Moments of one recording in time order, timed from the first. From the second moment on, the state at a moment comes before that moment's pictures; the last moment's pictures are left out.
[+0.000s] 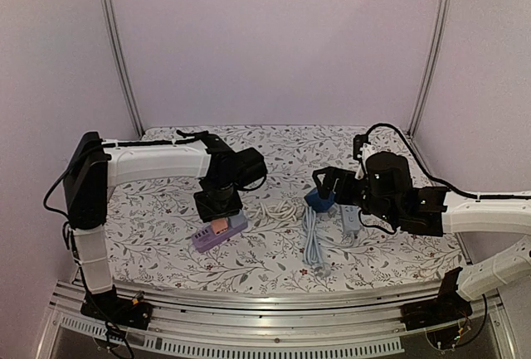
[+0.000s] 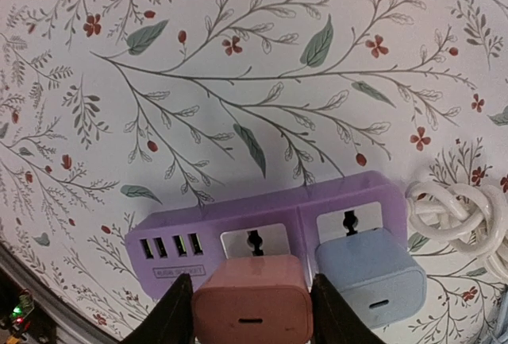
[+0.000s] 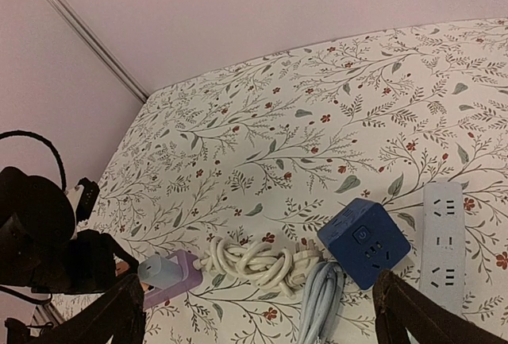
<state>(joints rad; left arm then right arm) -0.91 1.95 1.52 -1.16 -0.34 -1.33 0.95 1.23 0.73 0.11 0.41 0.71</state>
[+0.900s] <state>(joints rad) -0.98 1.99 1.54 -1.23 -0.41 -1.39 0.95 1.23 0.73 0.11 0.38 0.71</state>
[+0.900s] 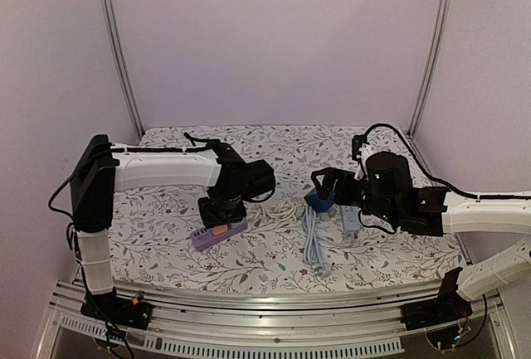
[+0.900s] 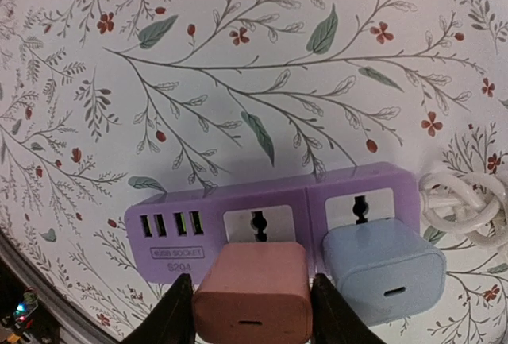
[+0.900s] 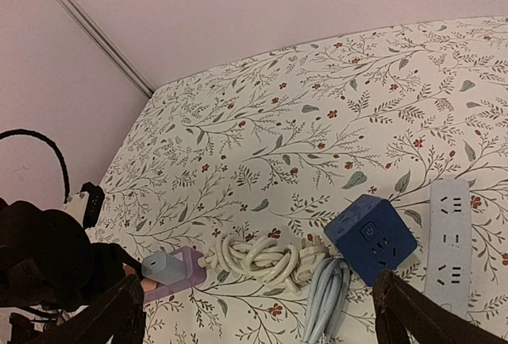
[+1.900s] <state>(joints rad) -1.00 1.89 1.35 -1.02 -0.49 -1.36 0.95 1.23 0.73 0.11 0.36 0.70</state>
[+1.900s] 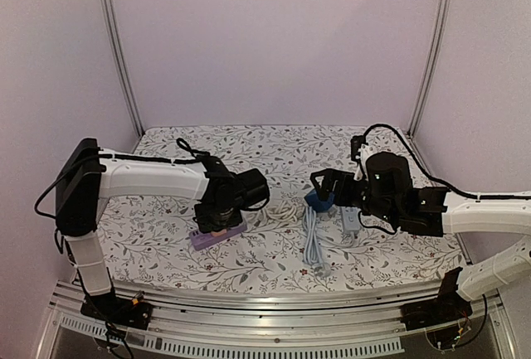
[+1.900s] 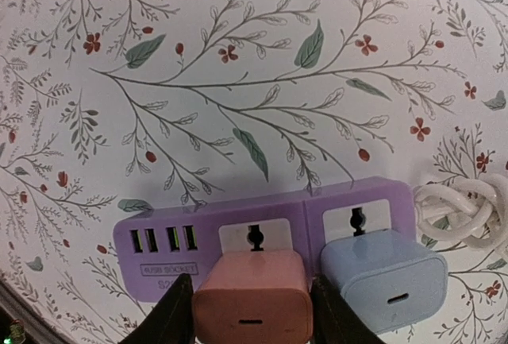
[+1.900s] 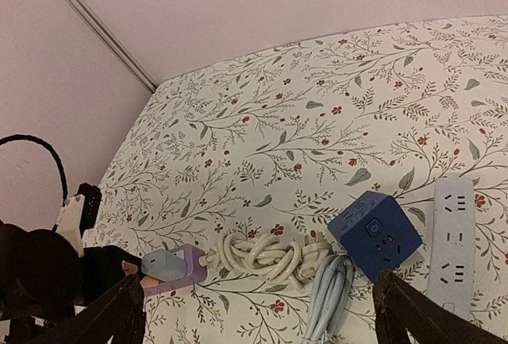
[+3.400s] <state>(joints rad) -1.05 1.46 1.19 -0.77 -0.67 -0.85 0.95 1.20 0.70 0.16 0.28 0.63</state>
